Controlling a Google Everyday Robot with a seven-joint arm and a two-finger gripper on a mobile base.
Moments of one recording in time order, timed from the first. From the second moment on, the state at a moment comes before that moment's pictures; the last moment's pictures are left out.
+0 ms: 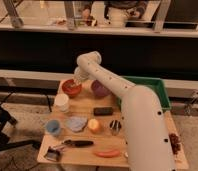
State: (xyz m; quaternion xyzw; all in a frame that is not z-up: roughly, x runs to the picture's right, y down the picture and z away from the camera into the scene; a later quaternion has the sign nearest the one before) arm -0.127 -0.056 0.935 -0.13 -0.24 -0.26 0.93
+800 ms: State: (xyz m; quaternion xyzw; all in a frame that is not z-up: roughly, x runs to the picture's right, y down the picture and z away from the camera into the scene) arm -0.167 -0.068 0.925 -0.11 -0.26 -0.29 0.91
